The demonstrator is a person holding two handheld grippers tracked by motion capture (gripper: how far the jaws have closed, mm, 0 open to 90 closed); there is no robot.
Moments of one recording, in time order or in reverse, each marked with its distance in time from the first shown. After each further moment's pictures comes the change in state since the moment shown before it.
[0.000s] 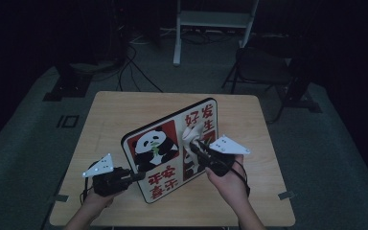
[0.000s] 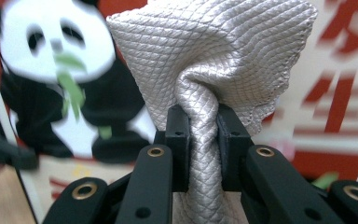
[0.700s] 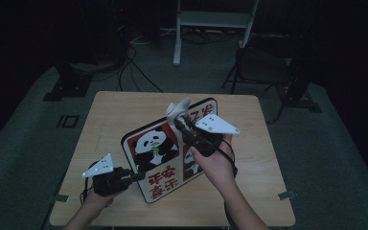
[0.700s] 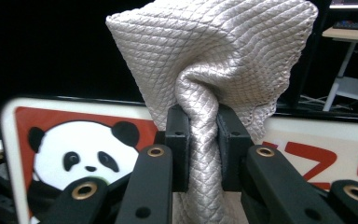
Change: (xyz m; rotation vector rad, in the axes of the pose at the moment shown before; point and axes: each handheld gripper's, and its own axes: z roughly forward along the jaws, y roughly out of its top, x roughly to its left) left arm 0.000 0.000 0.000 -0.003 -0.003 0.001; right arm 0.023 0.068 0.019 -0.122 0.016 -0.057
